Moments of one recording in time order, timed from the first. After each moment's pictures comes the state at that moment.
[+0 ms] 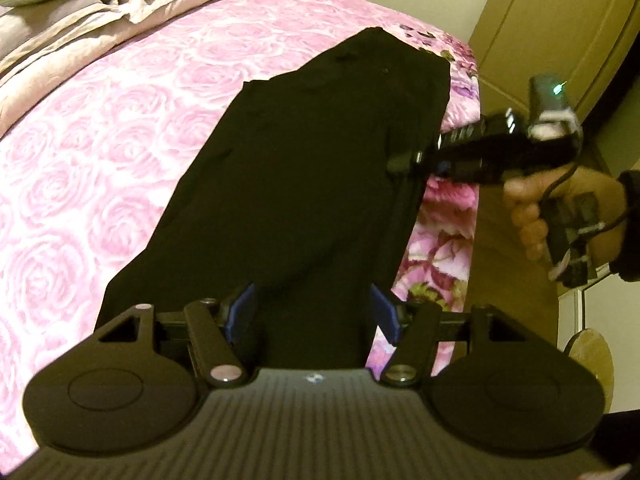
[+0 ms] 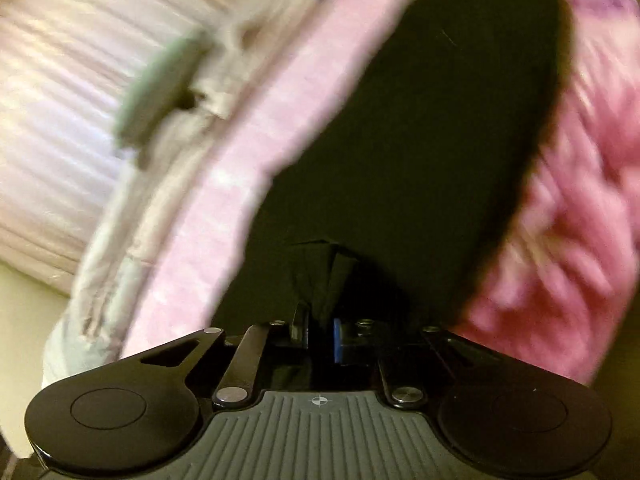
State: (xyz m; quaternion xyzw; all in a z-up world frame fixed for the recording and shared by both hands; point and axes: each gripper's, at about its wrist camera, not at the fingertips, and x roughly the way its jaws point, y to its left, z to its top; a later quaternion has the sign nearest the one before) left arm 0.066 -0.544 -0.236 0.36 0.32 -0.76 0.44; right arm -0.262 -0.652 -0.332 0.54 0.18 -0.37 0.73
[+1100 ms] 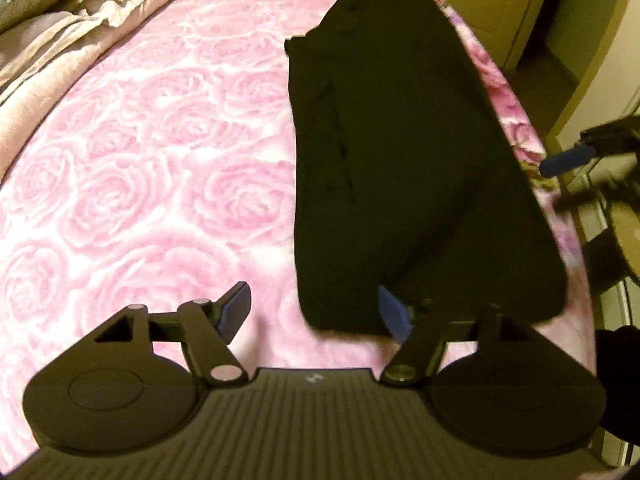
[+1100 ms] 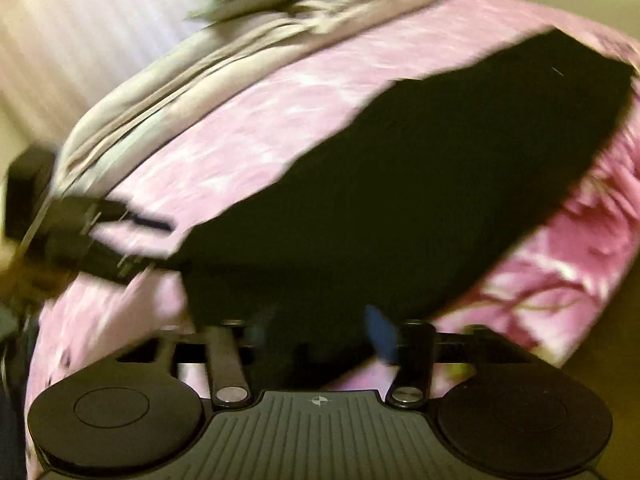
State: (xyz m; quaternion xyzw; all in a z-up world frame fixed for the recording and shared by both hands) left arm 0.225 -0.593 -0.283 0.43 0.21 -0.81 0.34; right arm -0.134 -0.469 -0.285 0.34 0.30 -0.36 0.81
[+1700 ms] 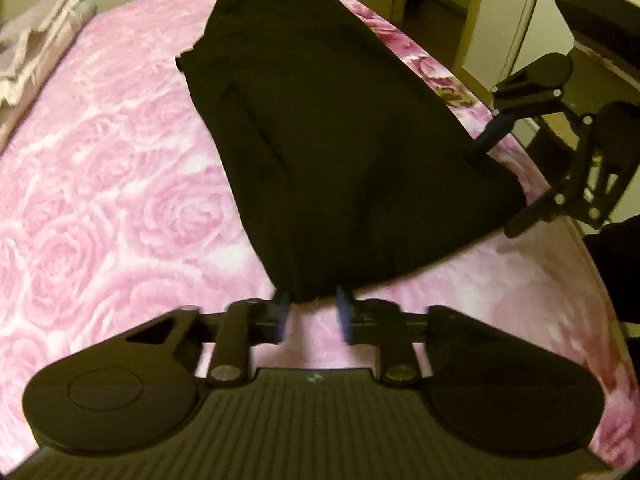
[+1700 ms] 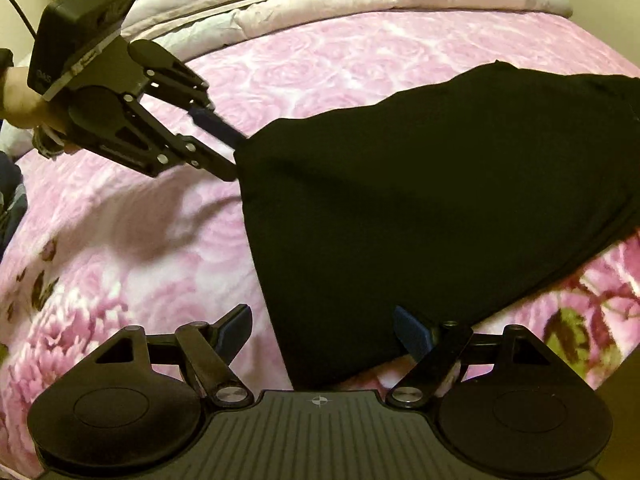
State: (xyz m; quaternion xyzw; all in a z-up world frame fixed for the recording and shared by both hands) left arm 0.234 -0.593 -0.305 0.47 0.10 -0.86 0.18; right arm -0.078 -0.420 -0.326 0.26 0.41 -0.32 0.82
